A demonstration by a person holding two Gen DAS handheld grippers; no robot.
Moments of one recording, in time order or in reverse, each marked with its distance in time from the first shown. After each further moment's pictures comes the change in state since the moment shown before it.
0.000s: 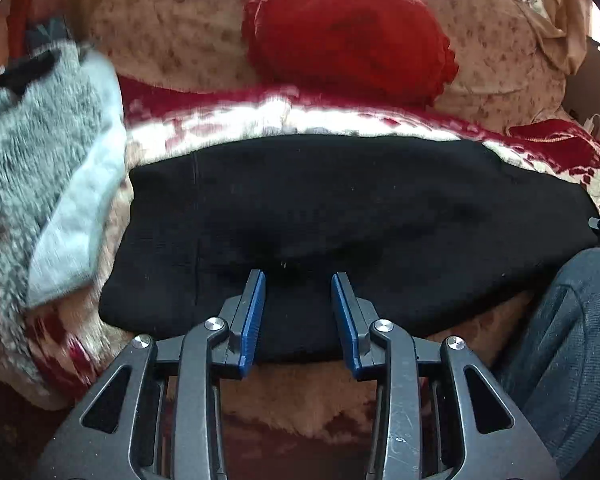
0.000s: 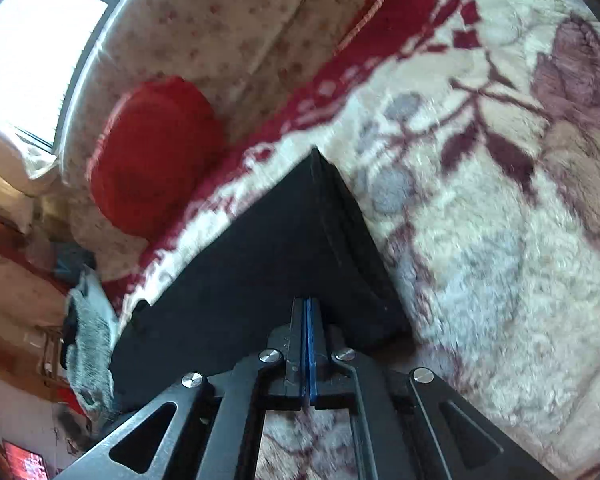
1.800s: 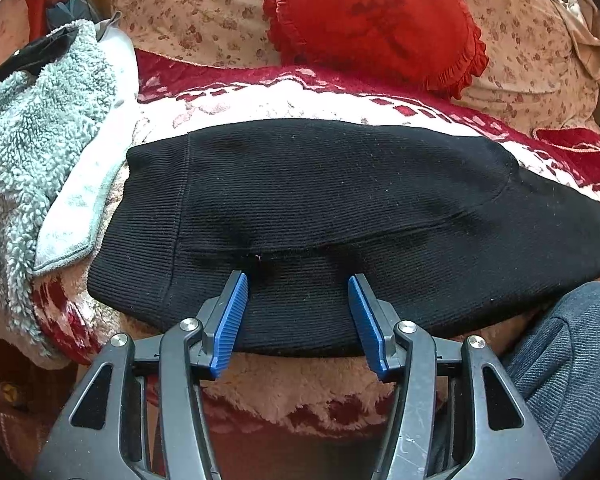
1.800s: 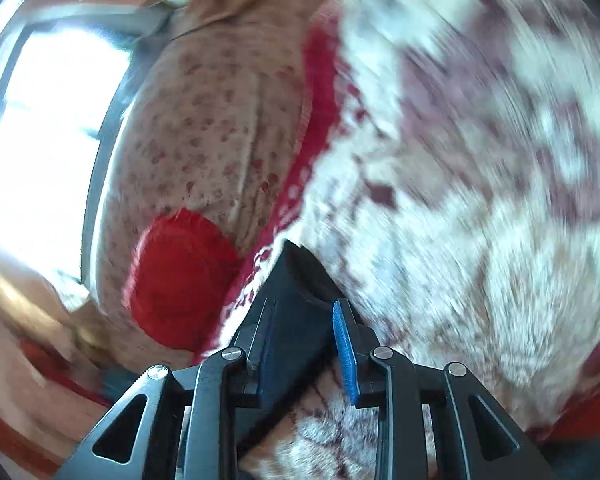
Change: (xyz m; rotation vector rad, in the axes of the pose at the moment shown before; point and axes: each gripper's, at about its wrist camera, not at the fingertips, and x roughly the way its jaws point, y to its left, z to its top) left arm 0.003 -0.025 0.006 -0.096 0.091 0.087; right arm -0.089 -0.064 -0.043 0.378 -0.340 0.139
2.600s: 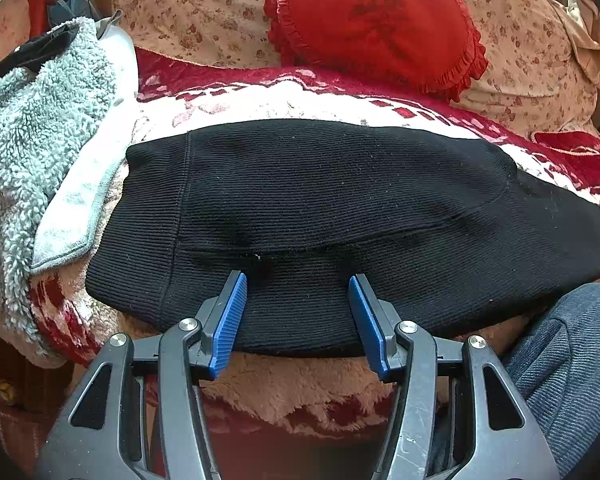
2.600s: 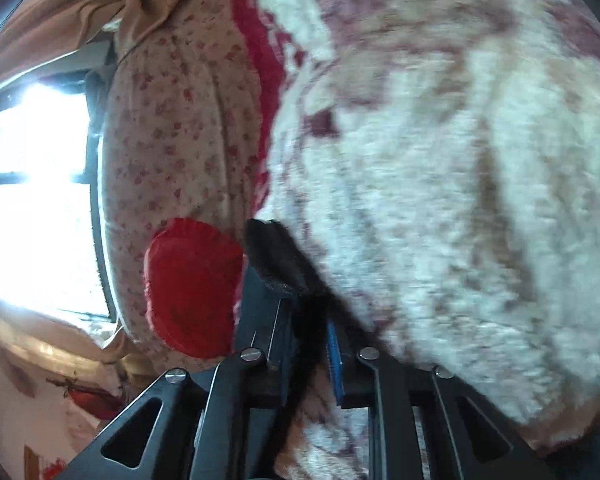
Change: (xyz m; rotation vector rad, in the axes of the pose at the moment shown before) left arm -0.001 0.001 0.000 -0.007 -0.001 -0.008; right arm 0.035 -0.034 -0.006 0.219 0.058 0.069
